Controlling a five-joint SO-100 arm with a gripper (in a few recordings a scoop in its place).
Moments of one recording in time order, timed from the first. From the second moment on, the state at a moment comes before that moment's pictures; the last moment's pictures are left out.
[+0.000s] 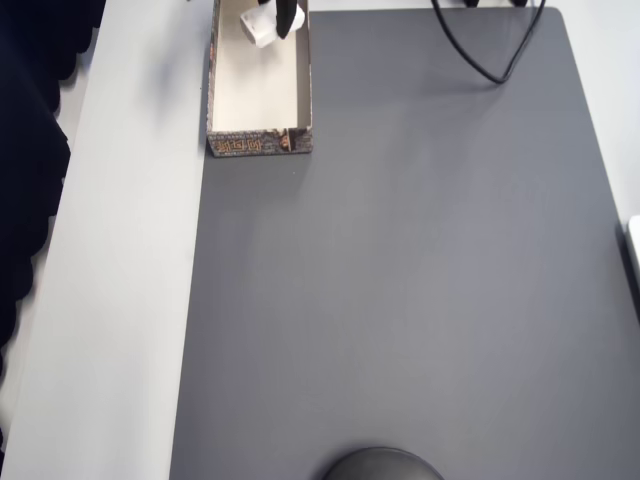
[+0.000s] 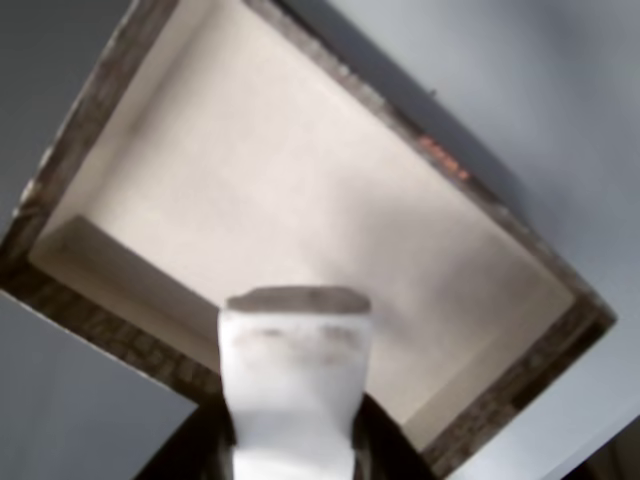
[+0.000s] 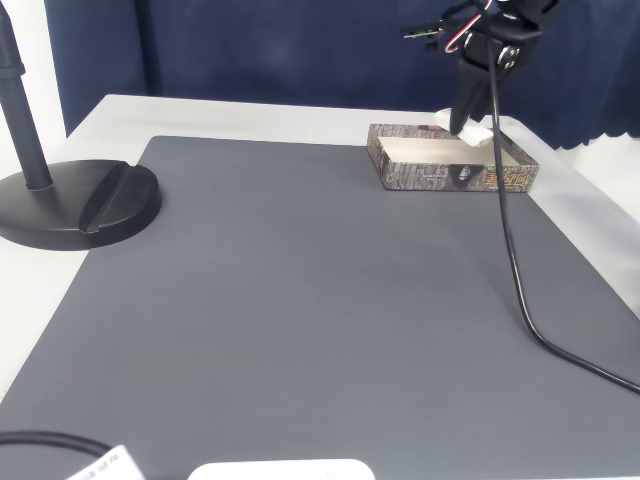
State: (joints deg) arm 71.5 56.5 45.7 94.9 21.9
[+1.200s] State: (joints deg) arm 72.1 43.8 31.8 95.6 81.9
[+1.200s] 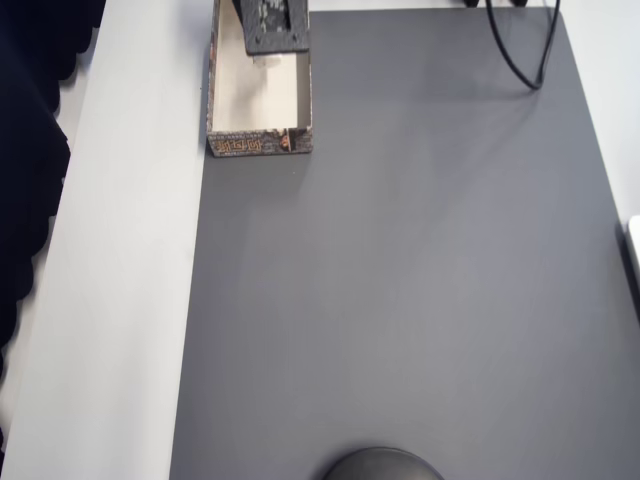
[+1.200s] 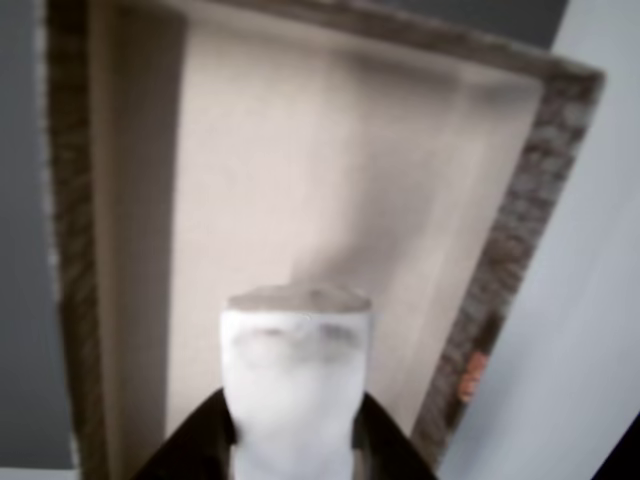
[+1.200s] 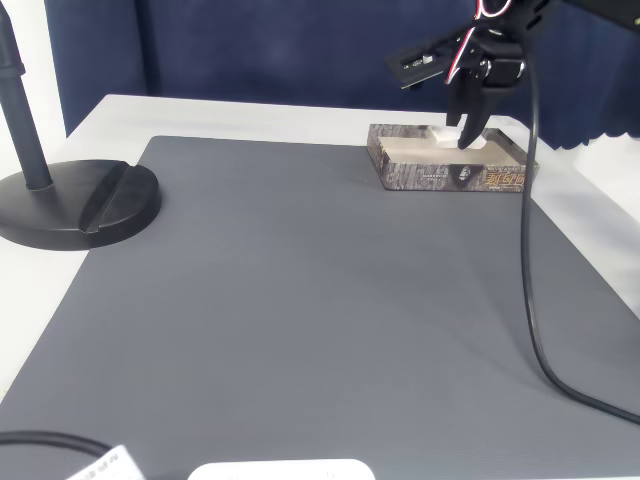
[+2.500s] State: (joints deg) arm 71.8 33.7 23.5 95.6 75.5
